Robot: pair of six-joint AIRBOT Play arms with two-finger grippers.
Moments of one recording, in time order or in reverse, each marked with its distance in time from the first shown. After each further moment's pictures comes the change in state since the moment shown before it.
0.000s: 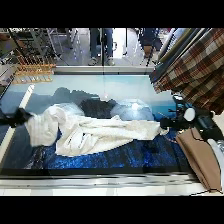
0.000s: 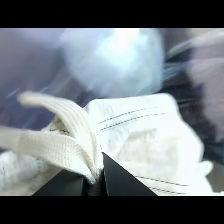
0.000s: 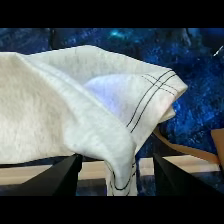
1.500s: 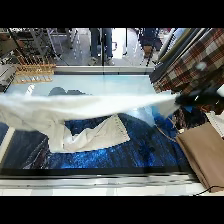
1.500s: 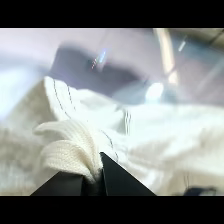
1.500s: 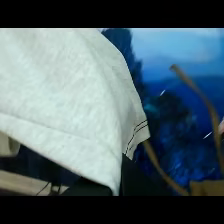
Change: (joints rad) left arm 0.239 0.058 0.397 0.132 -0.297 0.212; right arm -0.100 -0.008 0.322 0.224 0.225 -0.399
